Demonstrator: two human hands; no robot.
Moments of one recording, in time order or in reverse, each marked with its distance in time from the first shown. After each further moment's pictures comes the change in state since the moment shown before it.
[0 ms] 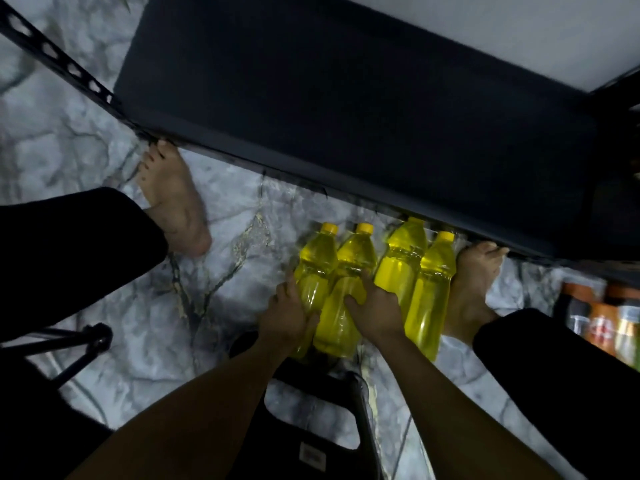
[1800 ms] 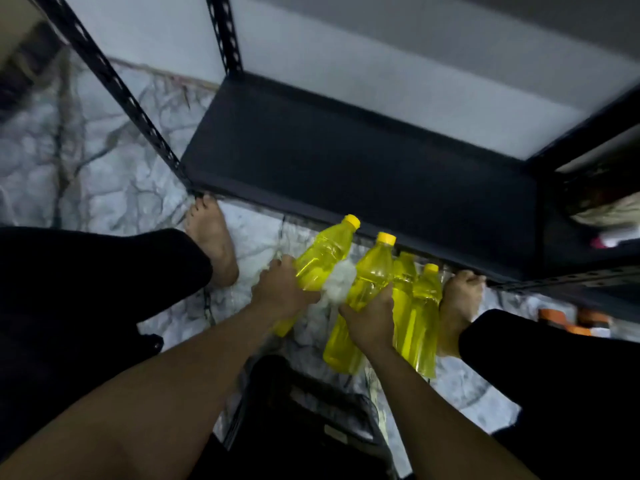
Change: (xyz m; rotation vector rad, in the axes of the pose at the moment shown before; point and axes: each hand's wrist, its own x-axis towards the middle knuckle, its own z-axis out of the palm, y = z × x) left_hand -0.031 0.002 -0.149 -0.205 0.140 0.068; right_hand -0.060 -0.057 -0.015 0.455 0.340 0.059
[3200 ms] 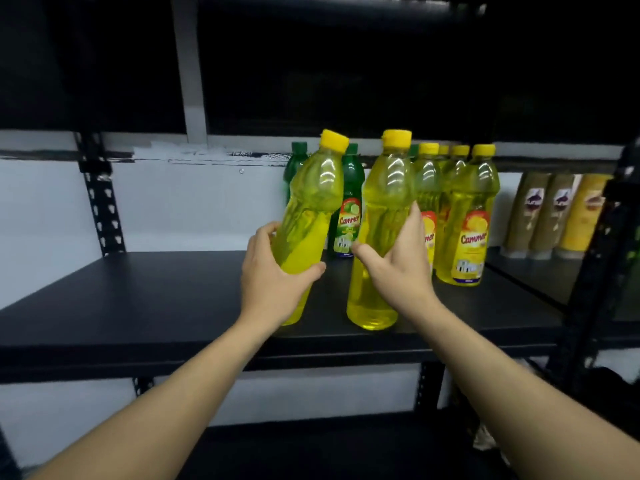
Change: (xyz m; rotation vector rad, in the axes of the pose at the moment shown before) left_hand -0.146 0.410 -0.337 -0.521 0.836 1.089; right_hand -0.062 -0.335 -0.472 0.375 0.796 -0.950
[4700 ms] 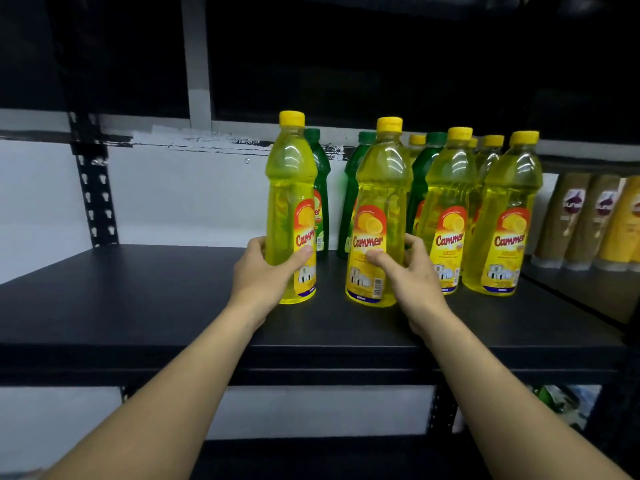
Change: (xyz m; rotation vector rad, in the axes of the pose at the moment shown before) left_hand 0.029 -0.056 0.018 -0.178 -0.090 -0.328; right_hand 0.017 0.073 0.045 0.283 -0.067 0.323
